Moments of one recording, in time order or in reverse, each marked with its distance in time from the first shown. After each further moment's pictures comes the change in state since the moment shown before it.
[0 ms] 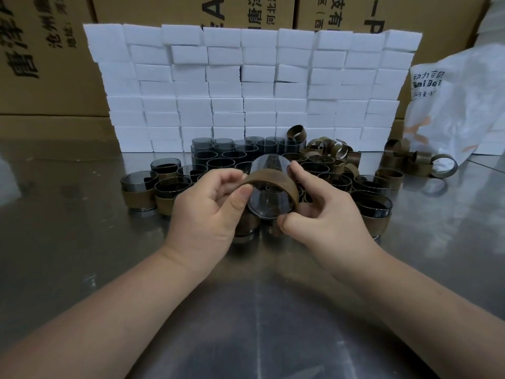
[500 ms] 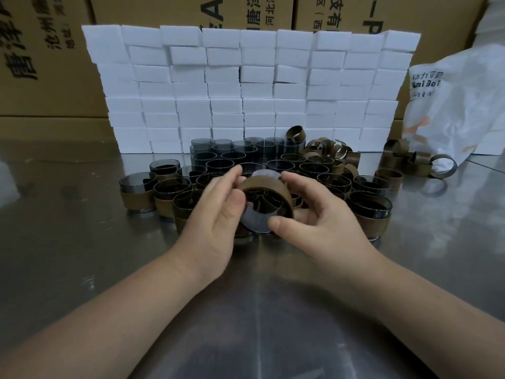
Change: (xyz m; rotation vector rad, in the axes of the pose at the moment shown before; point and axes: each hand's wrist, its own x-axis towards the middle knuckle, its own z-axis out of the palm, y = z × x) left_hand -0.005 -0.006 -0.001 -0.036 -0.222 -0.118; right_hand 0.003 0.018 -0.002 -0.060 -0.017 -0.052
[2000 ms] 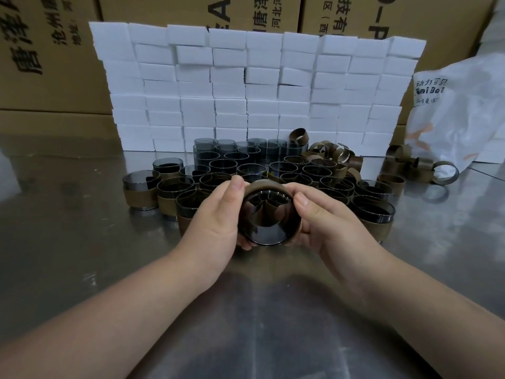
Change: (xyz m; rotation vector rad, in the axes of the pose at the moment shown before) left_hand 0.005 0.006 0.010 -0.300 0.077 -0.264; right_hand 0.003 -0.006 -0.003 0.356 -0.176 0.112
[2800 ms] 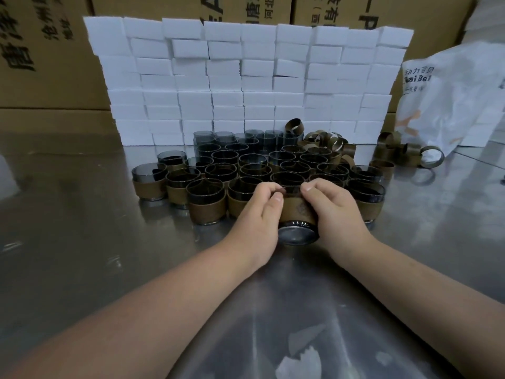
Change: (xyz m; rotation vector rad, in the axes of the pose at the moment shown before) left_hand -0.005 -0.023 0.023 0.231 -0.140 0.114; right_hand 0.003 0.017 -0.001 -0.298 0.349 -0.162
